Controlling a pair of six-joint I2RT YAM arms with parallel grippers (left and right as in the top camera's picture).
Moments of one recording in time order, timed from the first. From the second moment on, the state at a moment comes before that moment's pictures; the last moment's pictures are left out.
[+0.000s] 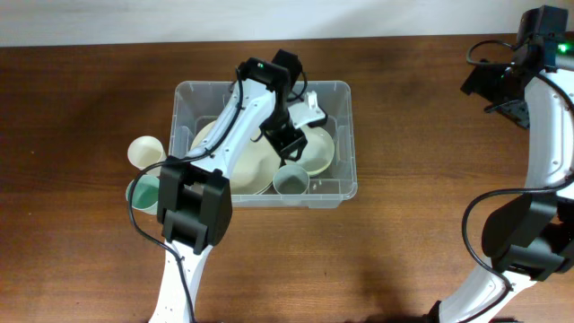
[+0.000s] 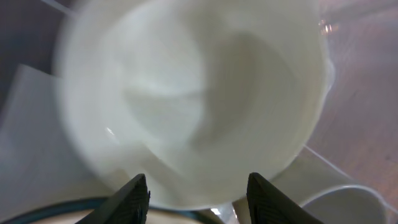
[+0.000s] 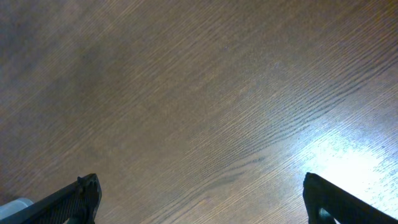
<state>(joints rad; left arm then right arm) -0.45 2.35 2.21 -1.38 0.27 0.59 -0.28 1.99 2.00 -1.22 0.08 0.39</state>
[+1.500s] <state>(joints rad) 0.26 2.36 2.27 -1.58 0.01 -0.32 -0.28 1.99 2.00 -1.22 0.08 0.39</state>
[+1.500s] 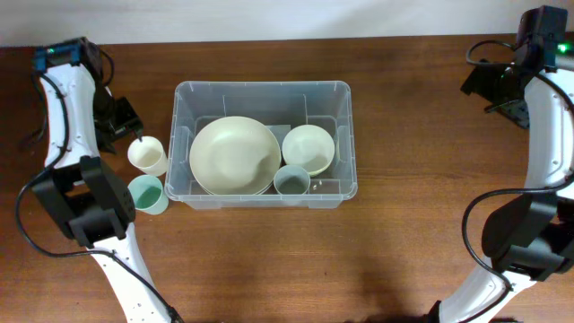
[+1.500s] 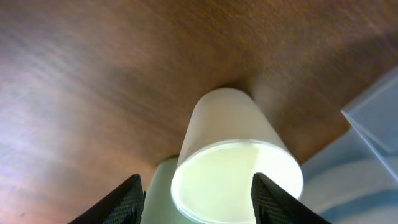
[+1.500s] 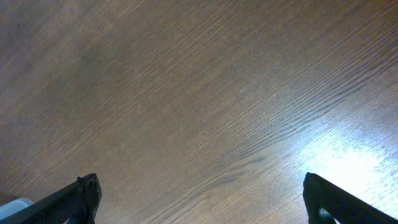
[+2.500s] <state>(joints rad) 0.25 2.37 2.71 -1.66 0.08 -0.25 -0.28 1.99 2.00 -1.22 0.08 0.39</state>
